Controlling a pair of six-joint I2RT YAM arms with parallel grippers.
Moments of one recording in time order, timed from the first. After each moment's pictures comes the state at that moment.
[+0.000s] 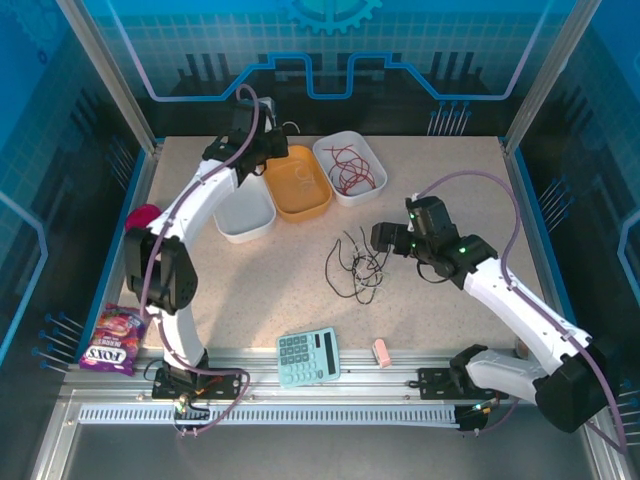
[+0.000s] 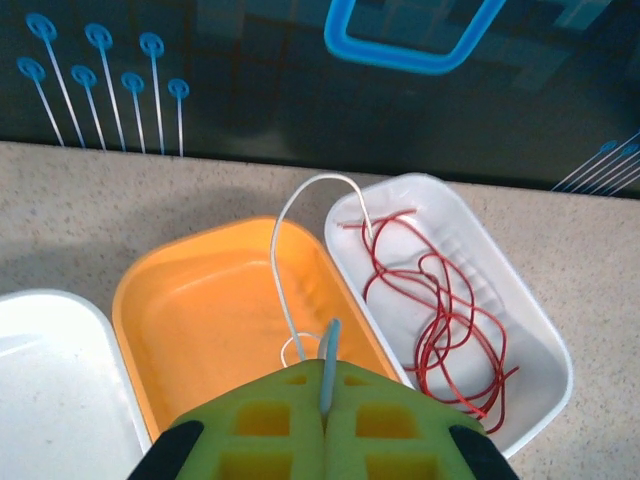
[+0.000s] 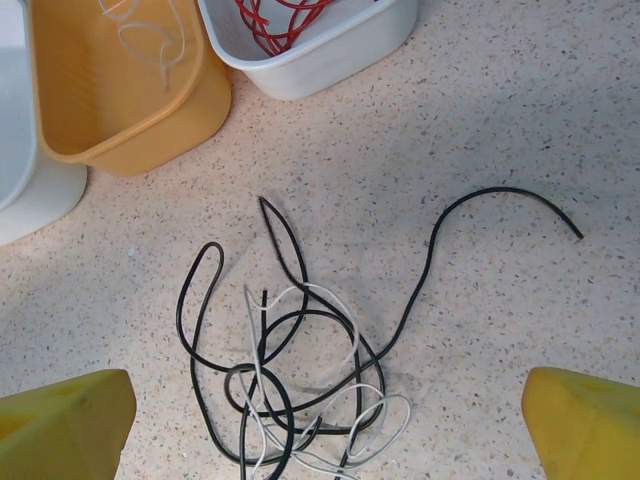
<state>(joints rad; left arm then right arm) -0.27 1.88 1.75 -0.45 -0.02 -0.38 0.49 1.11 0.94 -0.62 0.09 0.53</state>
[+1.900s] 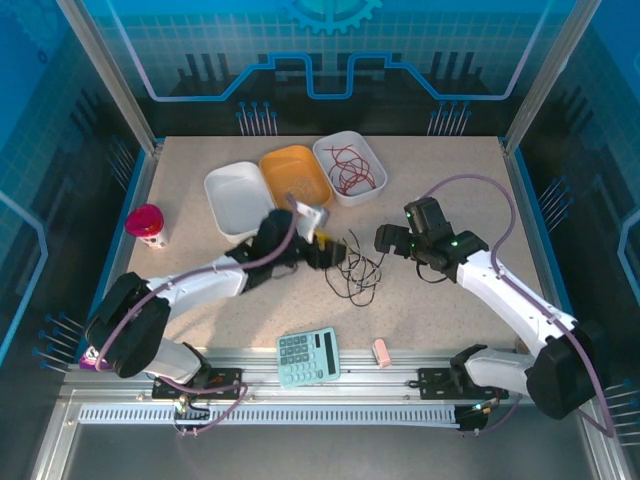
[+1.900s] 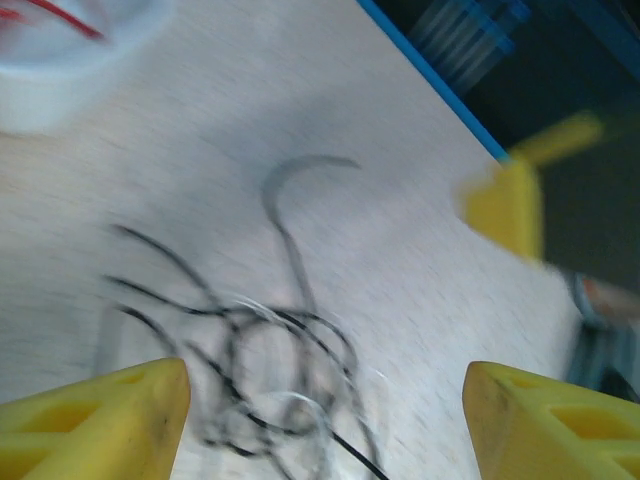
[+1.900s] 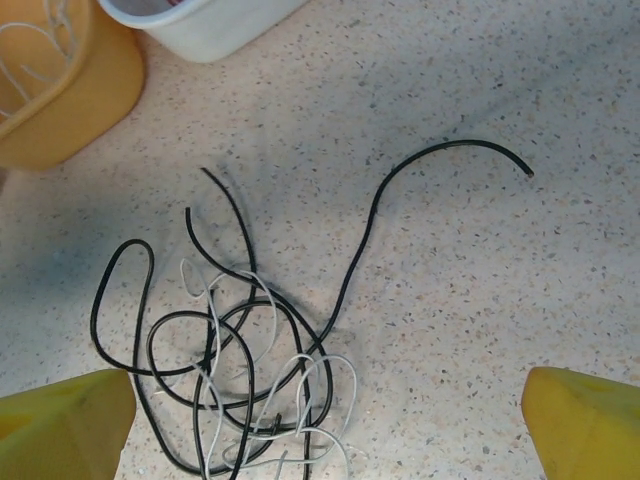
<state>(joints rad) -0.66 1.45 0.75 0.25 0.36 -0.39 0.44 1.21 0.91 -0.63 0.10 0.60</state>
